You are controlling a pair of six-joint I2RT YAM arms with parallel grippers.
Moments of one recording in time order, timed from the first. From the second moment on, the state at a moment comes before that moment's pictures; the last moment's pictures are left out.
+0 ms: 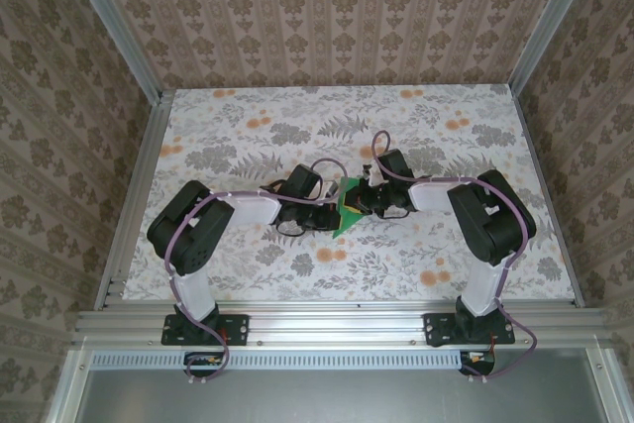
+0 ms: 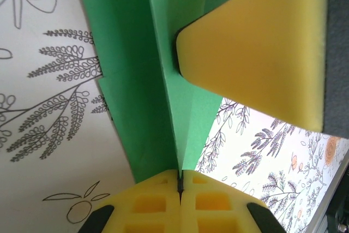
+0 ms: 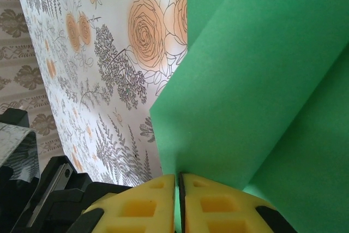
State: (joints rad) left arm -0.74 1.82 0.90 -0.05 0.53 -0.55; right arm 0.40 1.83 0.88 0.04 -0.63 0.83
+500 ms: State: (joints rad) left arm -0.70 1.82 0.84 0.05 0.60 -0.62; right arm 0.35 1.68 0.87 0.00 -0.61 0.81
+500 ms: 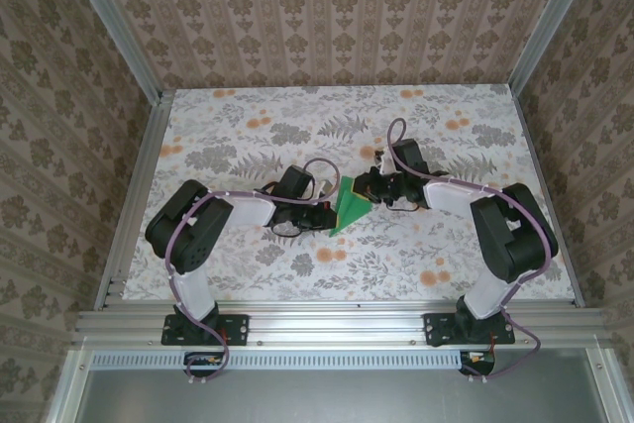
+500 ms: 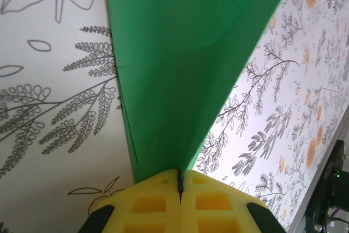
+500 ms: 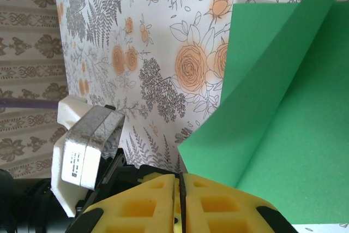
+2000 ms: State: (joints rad) left arm -0.70 1.84 0.87 0.03 0.64 -0.62; right arm 0.41 1.89 0.94 0.05 -0.64 0.82
